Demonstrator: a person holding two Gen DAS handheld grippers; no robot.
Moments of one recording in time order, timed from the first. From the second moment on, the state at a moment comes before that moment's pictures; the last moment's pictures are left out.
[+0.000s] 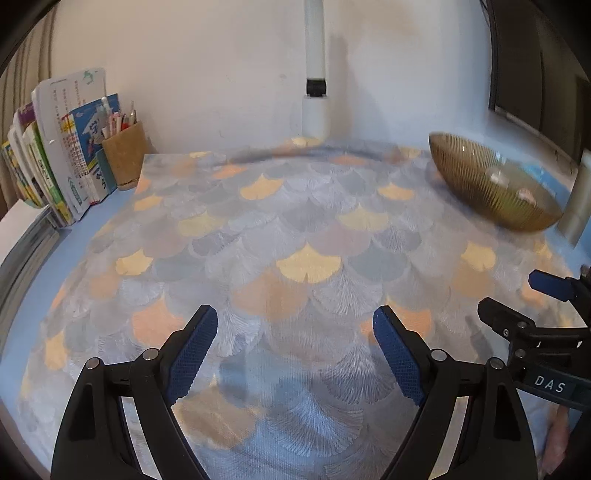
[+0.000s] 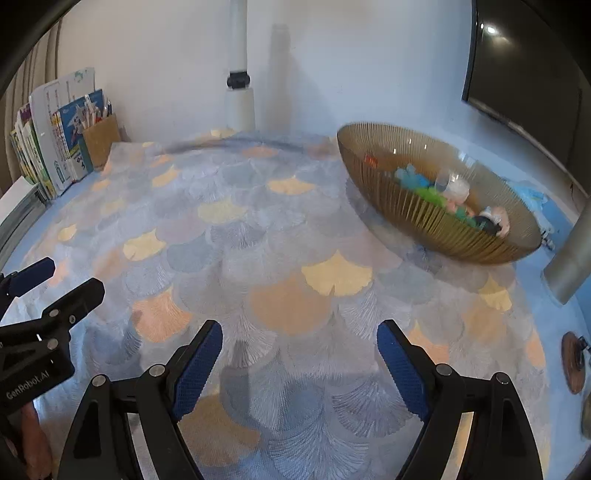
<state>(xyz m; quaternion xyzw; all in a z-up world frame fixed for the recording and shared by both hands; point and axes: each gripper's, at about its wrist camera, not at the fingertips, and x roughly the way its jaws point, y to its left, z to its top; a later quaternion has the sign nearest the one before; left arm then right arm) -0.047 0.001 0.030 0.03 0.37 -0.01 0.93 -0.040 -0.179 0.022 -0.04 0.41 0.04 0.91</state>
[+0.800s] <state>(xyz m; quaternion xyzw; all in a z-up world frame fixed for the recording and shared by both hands) -0.044 0.007 0.025 0.01 0.39 -0.01 0.92 -0.039 -0.182 0.021 -0.03 0.41 0.03 0.91</state>
